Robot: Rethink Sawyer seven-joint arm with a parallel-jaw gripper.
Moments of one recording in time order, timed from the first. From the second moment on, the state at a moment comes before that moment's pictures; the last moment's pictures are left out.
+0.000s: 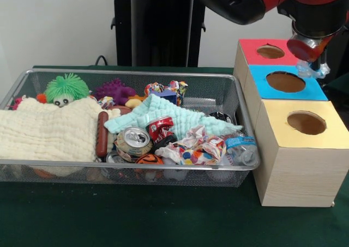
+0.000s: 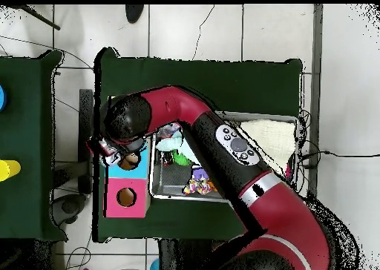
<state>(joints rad) -0.54 -0.47 0.94 1.53 -0.41 1.11 1.43</state>
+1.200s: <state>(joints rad) -0.43 -0.48 0.82 1.51 -0.42 1.13 1.43</state>
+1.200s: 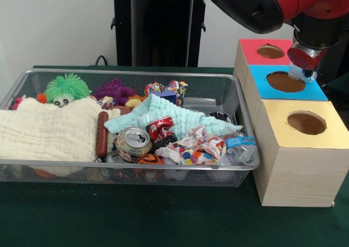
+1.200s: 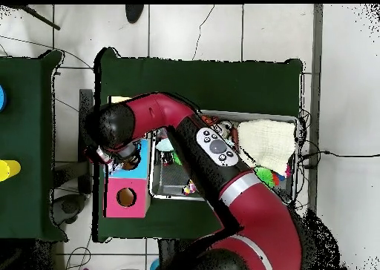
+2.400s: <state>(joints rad) -0.39 -0.51 0.77 1.50 -0.43 1.14 1.43</state>
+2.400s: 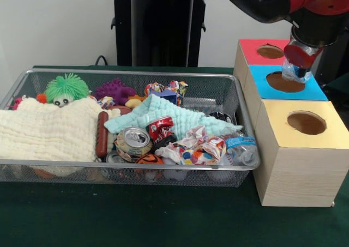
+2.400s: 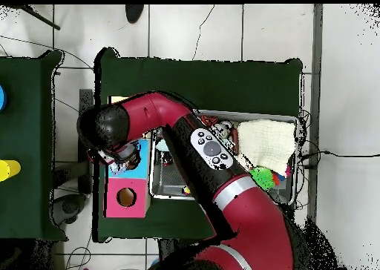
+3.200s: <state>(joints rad) -0.39 -0.51 0.75 1.50 -0.48 1.14 1.43</state>
